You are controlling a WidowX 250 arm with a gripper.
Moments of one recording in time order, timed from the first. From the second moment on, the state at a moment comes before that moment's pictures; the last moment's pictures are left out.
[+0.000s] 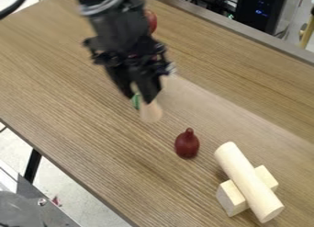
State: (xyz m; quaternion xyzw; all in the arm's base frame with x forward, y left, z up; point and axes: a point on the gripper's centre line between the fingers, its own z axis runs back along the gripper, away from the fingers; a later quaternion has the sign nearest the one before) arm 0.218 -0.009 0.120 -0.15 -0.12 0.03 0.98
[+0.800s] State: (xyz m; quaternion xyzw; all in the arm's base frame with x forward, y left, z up) arm 0.223 -0.087 0.125 -0.10 -0.16 -0.09 0.98
